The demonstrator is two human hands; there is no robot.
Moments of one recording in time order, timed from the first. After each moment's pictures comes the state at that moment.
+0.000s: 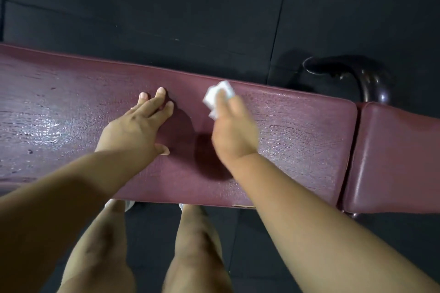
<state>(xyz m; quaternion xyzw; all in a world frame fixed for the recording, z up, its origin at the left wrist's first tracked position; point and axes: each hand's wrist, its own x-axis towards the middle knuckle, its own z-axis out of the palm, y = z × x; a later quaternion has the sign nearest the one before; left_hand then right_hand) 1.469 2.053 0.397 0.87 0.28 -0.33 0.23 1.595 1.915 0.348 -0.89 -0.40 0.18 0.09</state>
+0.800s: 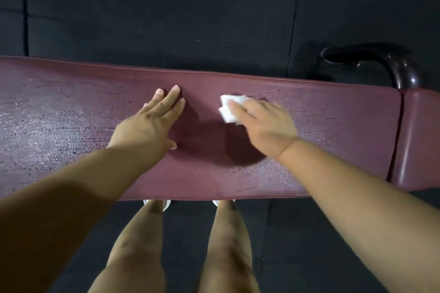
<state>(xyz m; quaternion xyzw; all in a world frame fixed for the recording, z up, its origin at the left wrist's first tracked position) 1.396 2.156 0.386 0.89 0.20 -0.34 0.24 1.560 1.960 0.356 -0.81 -0.56 0.15 0.04</state>
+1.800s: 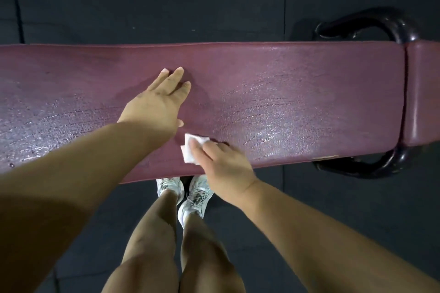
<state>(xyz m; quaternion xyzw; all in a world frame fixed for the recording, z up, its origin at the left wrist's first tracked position) 1.380 2.156 0.388 0.91 0.16 -0.32 0.22 1.389 1.960 0.364 -0.83 -0.49 0.22 0.11</state>
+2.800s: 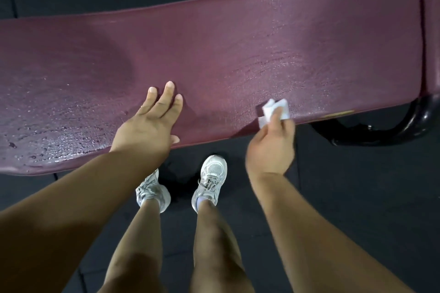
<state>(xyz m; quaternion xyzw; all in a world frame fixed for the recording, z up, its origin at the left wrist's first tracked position) 1.298 2.108 0.386 0.91 0.14 -0.34 0.18 1.359 1.909 0.351 -0.98 0.04 0.08 0.19</state>
